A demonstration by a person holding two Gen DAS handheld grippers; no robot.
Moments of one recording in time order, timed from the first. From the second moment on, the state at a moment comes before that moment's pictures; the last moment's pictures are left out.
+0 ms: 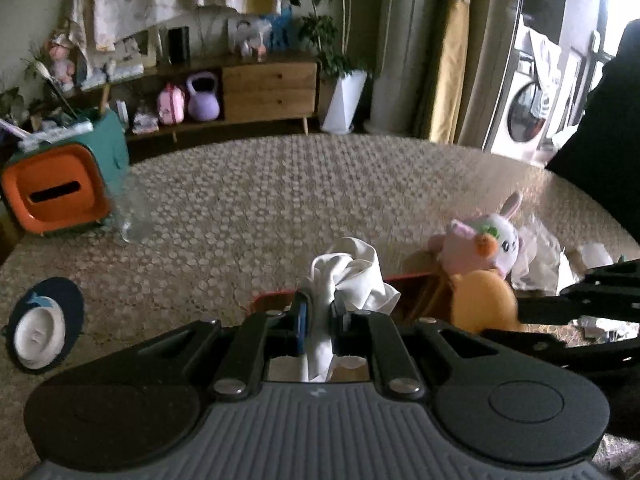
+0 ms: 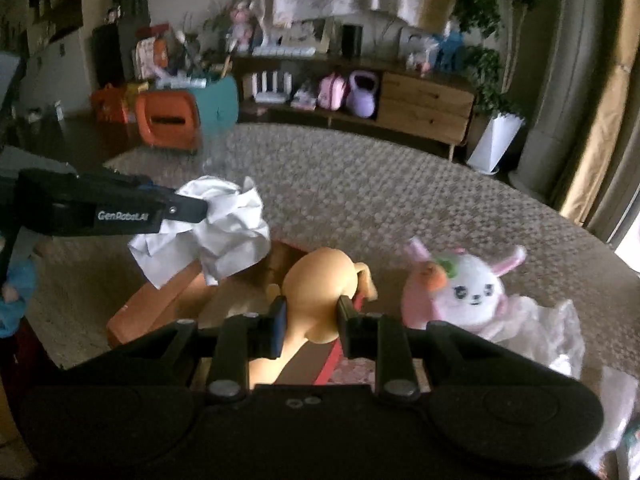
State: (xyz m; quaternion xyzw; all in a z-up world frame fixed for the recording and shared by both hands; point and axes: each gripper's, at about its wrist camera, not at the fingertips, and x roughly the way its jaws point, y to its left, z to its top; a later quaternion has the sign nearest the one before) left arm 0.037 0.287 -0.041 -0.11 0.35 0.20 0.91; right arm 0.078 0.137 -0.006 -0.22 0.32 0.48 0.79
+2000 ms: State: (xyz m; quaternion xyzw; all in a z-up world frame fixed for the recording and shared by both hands) left arm 0.046 0.277 -0.067 -0.08 0.39 0.21 0.89; right arm 0.076 0.150 -0.030 -0.24 0.33 0.51 0.76
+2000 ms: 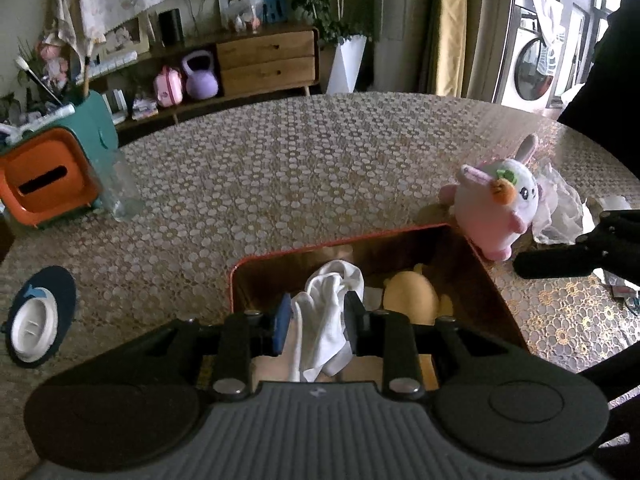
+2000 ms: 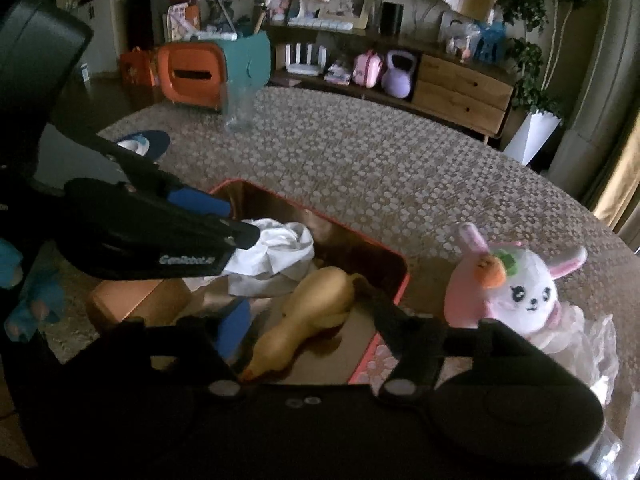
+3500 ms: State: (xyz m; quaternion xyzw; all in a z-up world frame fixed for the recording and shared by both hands) left arm 0.032 0.108 0.006 -0.11 0.25 0.08 0.96; right arm 0.077 -0.091 0.047 -0.07 0.26 0.43 0.86
